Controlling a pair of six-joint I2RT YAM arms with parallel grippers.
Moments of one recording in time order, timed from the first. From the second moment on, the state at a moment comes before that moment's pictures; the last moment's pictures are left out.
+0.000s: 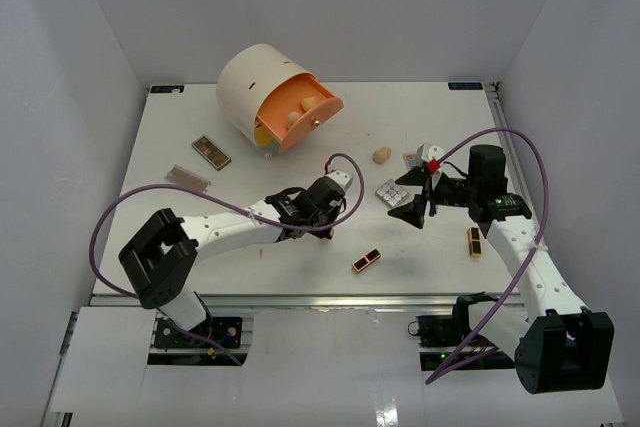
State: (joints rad) left arm -0.95 1.60 1.02 -0.32 -0.21 -0.37; right arm 0.12 1.03 0.76 -0.35 -1.10 -0.61
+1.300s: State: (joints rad) left arm -0.50 1.83 1.78 -0.33 -0.25 -0.14; right arm 0.11 1.03 0.76 -0.36 -1.09 -0.61
